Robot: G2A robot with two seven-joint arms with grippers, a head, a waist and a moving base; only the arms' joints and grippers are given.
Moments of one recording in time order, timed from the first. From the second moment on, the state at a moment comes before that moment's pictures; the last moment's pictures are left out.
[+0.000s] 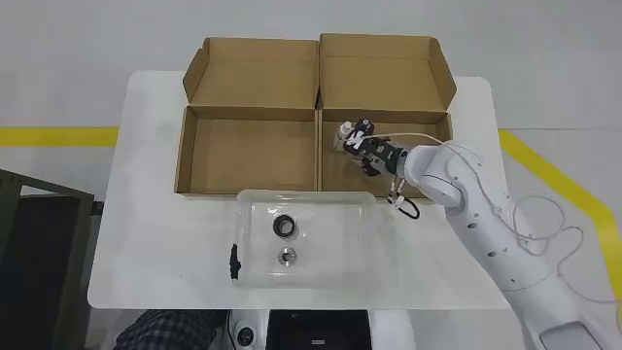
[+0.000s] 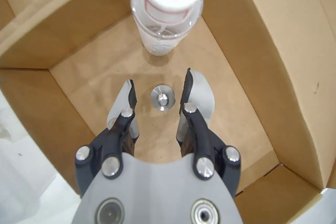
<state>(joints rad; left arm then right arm) -0.01 -0.37 -0.75 -1.25 2.03 -0.40 0.22 -0.91 -1.12 1.01 -1.61 -1.13 -0.49 0.82</state>
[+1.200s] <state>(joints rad) -0.01 -0.37 -0.75 -1.25 2.03 -0.40 0.22 -1.15 -1.10 0.91 -1.97 -1.26 -0.68 0.64</state>
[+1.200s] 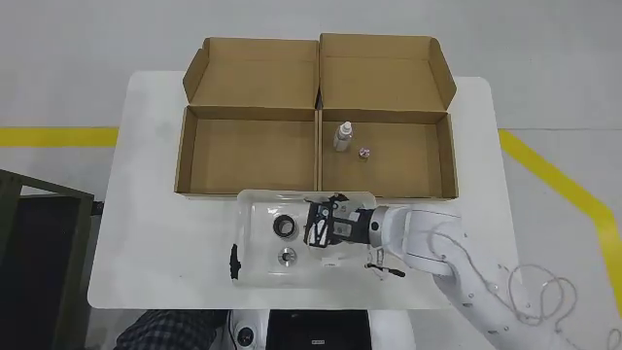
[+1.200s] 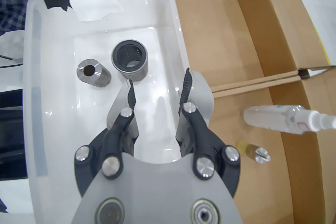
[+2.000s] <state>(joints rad) -0.01 -0.37 -0.75 -1.25 2.03 -0.40 0.22 -1.03 -1.16 0.73 -1.79 -1.27 -0.65 0.59</state>
